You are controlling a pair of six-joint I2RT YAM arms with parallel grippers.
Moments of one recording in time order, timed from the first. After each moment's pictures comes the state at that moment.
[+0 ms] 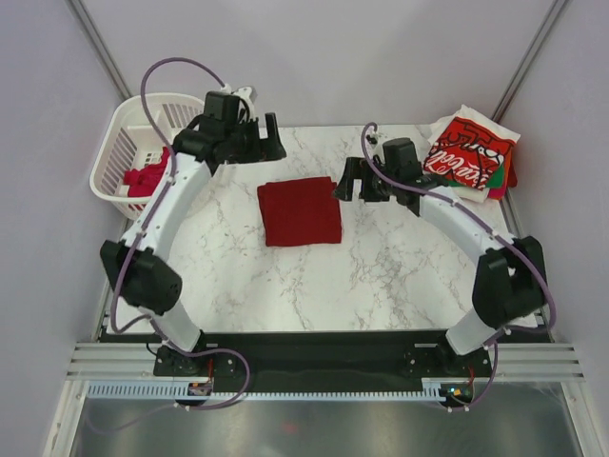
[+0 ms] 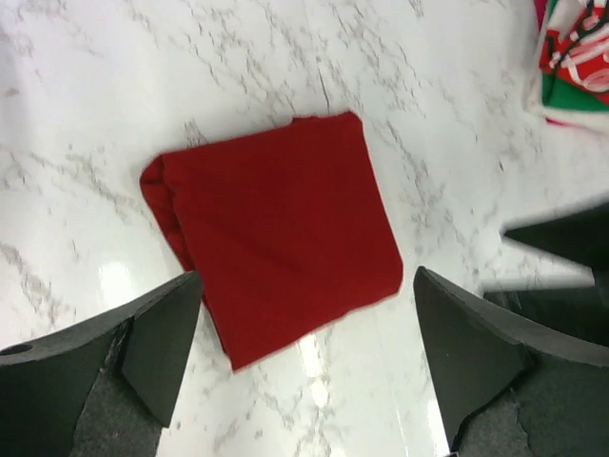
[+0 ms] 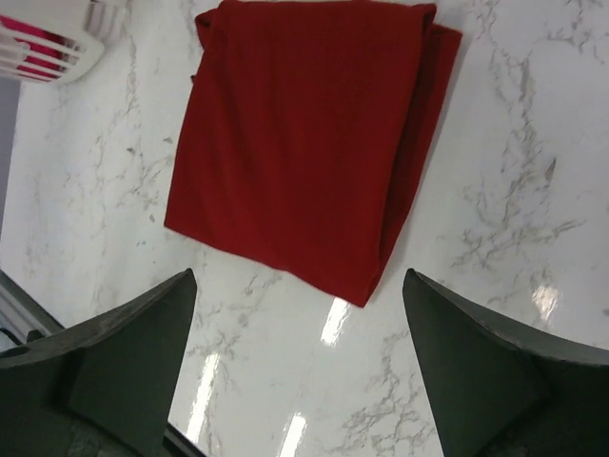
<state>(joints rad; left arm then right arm) -0.32 1.78 1.87 -0.75 0.15 -0.31 0.38 1.55 1.20 -0.31 -0.32 0.40</state>
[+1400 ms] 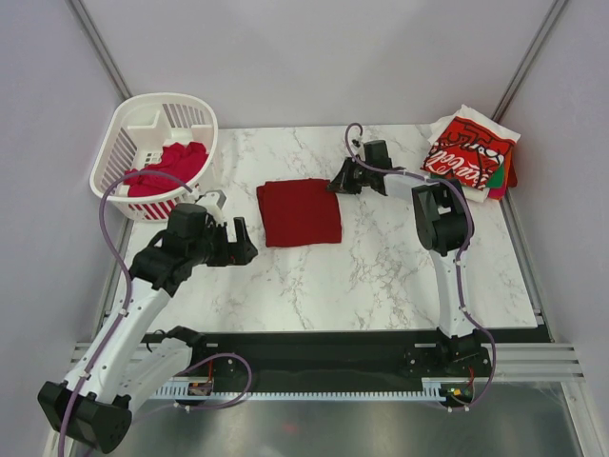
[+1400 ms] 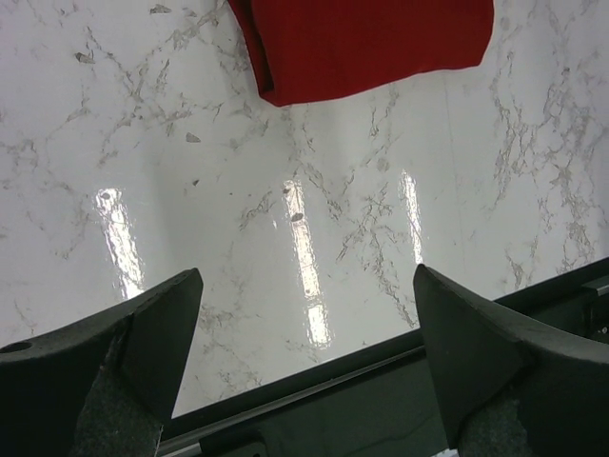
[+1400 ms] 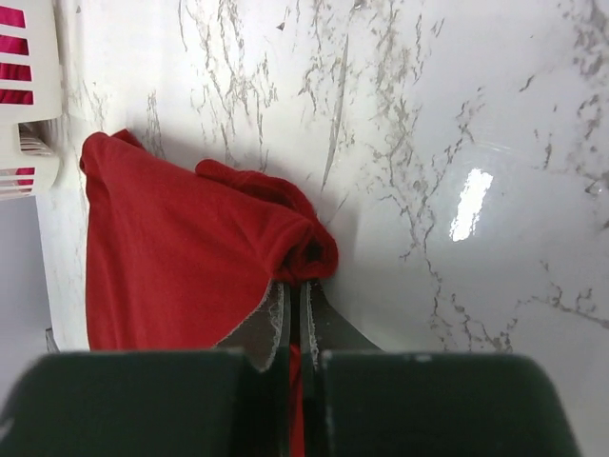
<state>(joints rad) -0.34 0.85 0.86 -0.76 0.12 -0.35 0.29 2.36 1.66 -0.01 -0.54 0.57</state>
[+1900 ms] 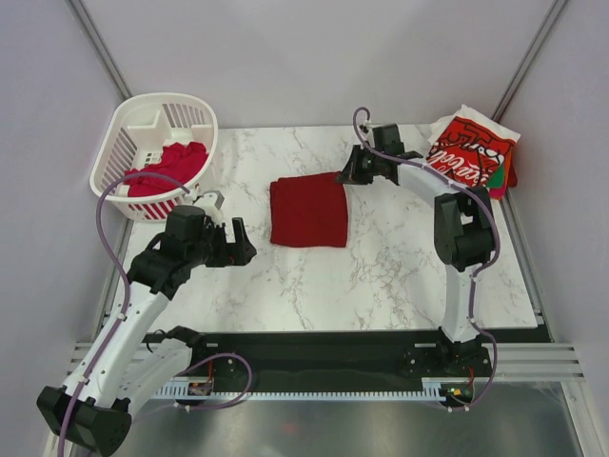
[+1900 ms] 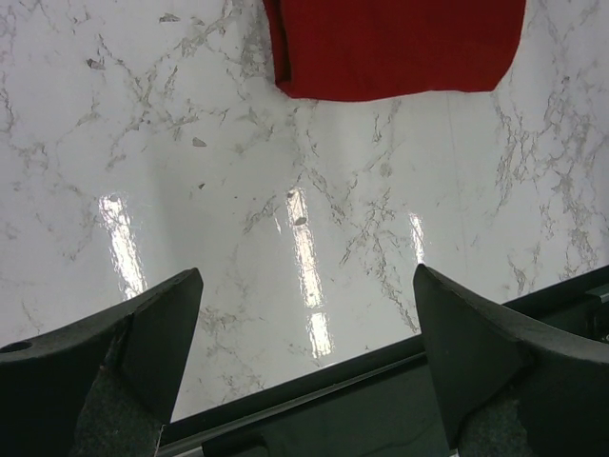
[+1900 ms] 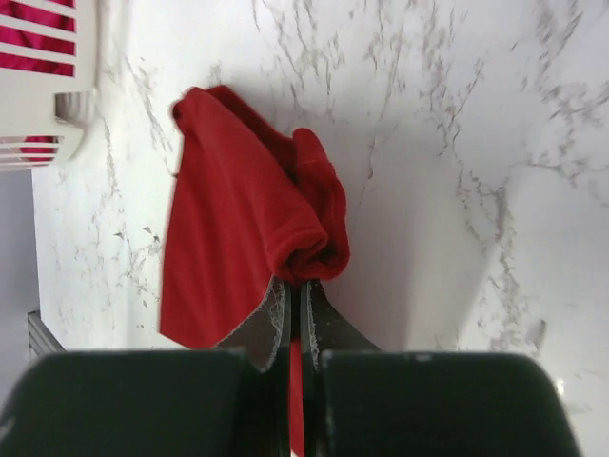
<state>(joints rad) -0.34 0.83 0.85 -0.75 0.11 -0.35 0.28 2.13 1.61 -0.24 -0.47 0.49</state>
